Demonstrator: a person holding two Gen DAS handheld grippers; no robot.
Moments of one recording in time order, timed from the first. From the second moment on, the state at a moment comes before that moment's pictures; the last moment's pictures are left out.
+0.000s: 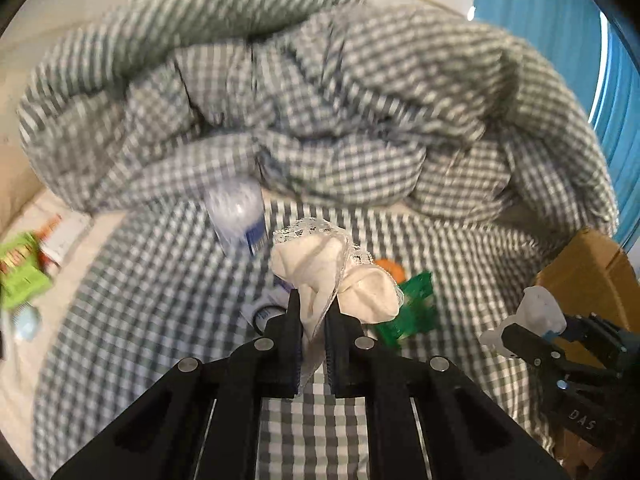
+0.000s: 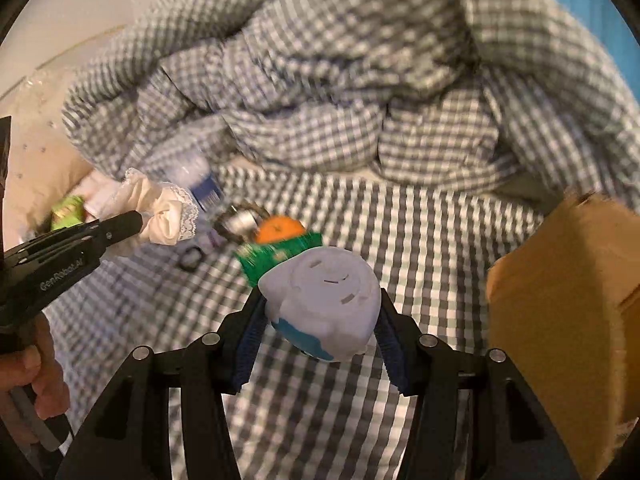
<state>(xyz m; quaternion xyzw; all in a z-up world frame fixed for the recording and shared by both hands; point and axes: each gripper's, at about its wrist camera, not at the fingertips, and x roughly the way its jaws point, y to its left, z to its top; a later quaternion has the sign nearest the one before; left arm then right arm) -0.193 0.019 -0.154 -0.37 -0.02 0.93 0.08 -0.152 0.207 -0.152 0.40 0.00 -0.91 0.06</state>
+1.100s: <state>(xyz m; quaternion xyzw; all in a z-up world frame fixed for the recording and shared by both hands) -0.042 0.203 -0.003 -0.26 0.01 0.94 0.23 0.029 0.420 -0.048 0.31 -0.05 -0.94 -0.11</state>
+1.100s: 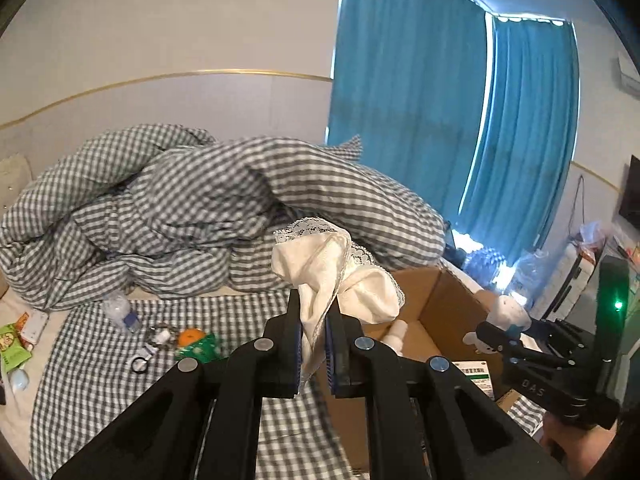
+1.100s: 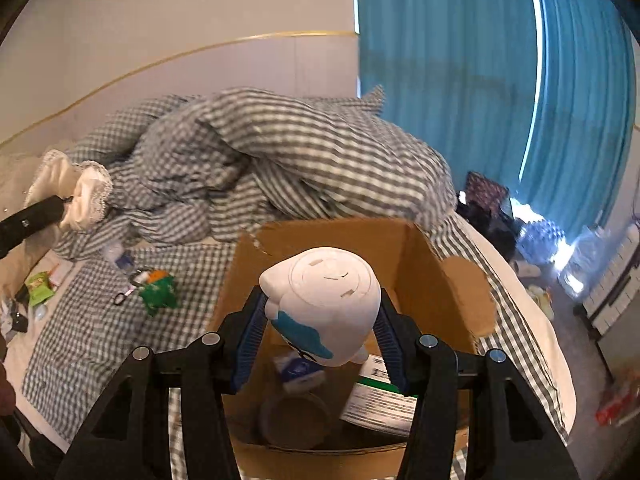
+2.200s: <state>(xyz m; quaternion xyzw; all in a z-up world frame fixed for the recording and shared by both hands) -0.060 0.362 -0.097 -0.34 0.09 0.89 0.30 0.072 0.491 -0.049 0.27 -0.05 -0.94 -0.21</state>
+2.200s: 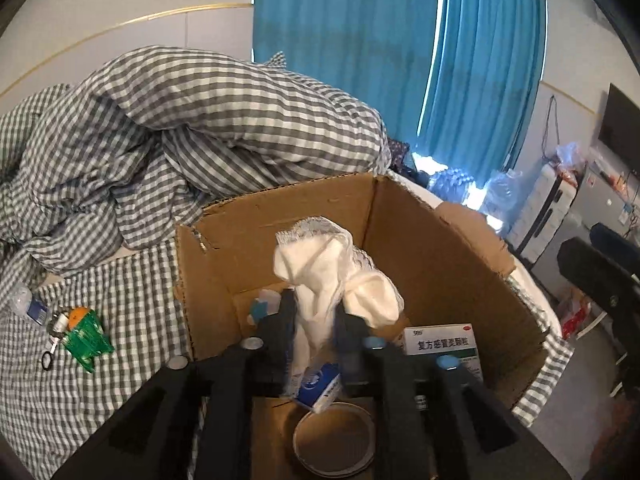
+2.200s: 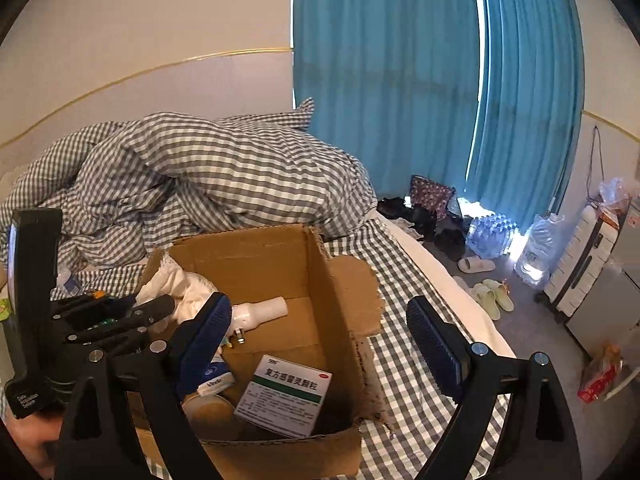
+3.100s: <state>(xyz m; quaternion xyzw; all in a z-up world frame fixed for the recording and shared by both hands) -0.077 0.151 -0.038 -0.27 0.03 0.95 0.16 0.005 0.352 -0.017 0.25 -0.02 -0.96 -0.09</state>
